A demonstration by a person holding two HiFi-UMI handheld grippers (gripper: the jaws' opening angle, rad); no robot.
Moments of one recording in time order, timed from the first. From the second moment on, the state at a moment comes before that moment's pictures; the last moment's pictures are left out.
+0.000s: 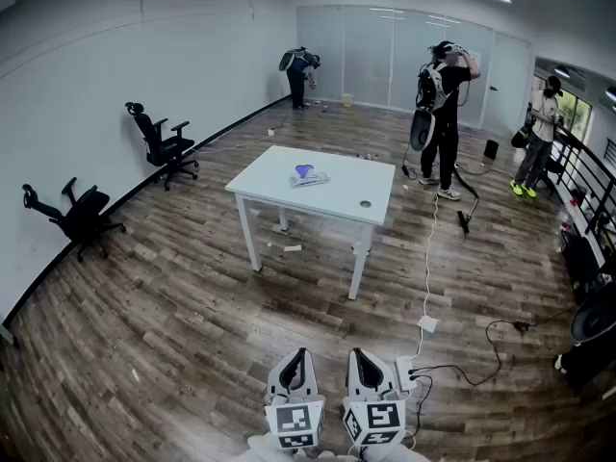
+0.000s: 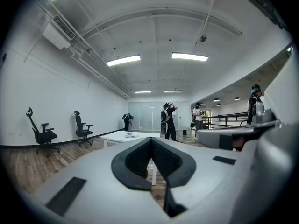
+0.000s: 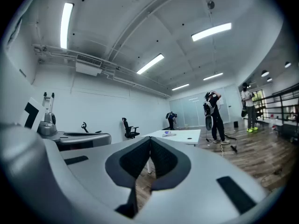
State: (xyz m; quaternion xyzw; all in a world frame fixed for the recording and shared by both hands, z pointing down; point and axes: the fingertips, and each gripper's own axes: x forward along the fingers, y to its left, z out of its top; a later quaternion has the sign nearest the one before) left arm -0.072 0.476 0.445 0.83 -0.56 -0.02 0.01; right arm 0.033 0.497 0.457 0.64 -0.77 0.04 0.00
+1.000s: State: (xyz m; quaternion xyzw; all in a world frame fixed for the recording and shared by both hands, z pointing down) left arm -0.048 0.434 0.450 0.83 -0.56 -0.03 -0.01; right arm 0.051 0.454 0.473 0.63 -0.78 0.04 0.00
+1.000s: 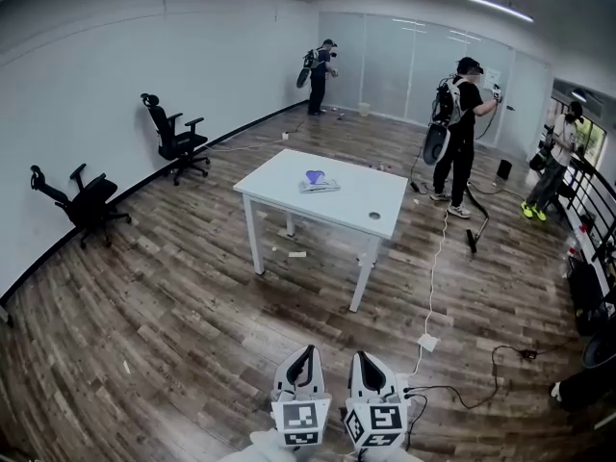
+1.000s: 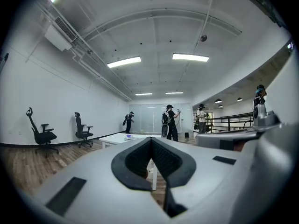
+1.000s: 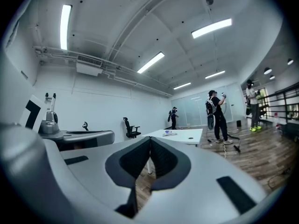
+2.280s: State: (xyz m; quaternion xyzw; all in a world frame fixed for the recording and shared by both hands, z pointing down) left arm -0.047 0.174 0.436 0.84 -0.54 -0.03 0.00; right arm 0.055 0.186 0.460 0.64 -0.77 0.06 -0.01
